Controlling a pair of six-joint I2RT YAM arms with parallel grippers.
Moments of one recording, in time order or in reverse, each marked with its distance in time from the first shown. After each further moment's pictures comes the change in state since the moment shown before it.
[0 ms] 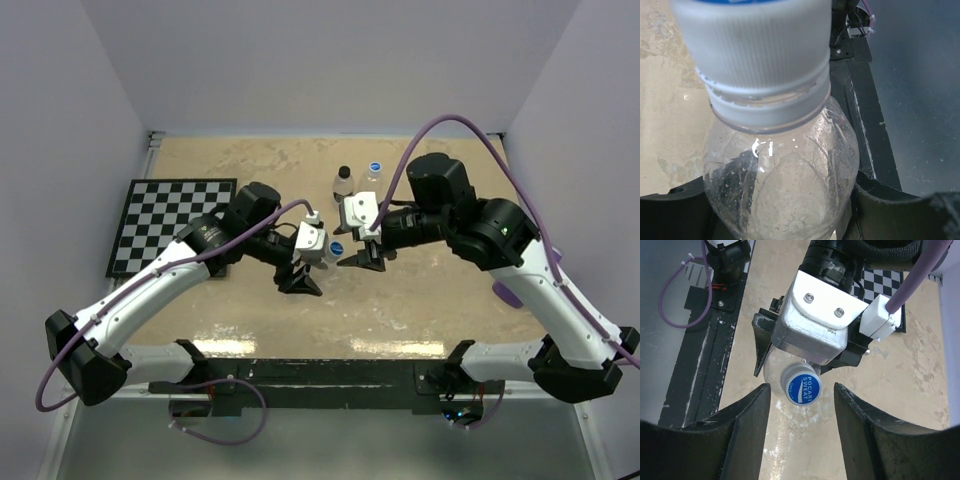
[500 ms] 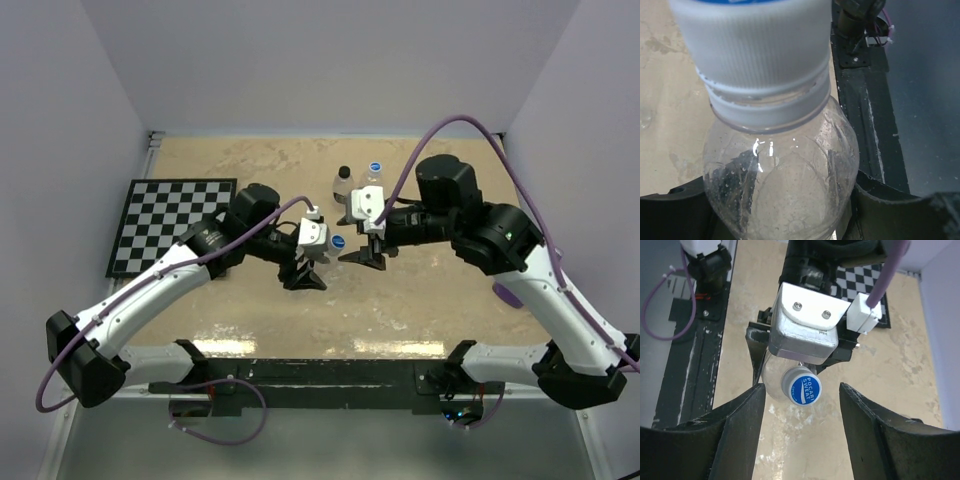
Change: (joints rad) left arm 0.000 -0.017 -0.060 0.141 -0.069 -0.103; right arm -0.028 -0.051 -0.054 0.101 0.031 0.071
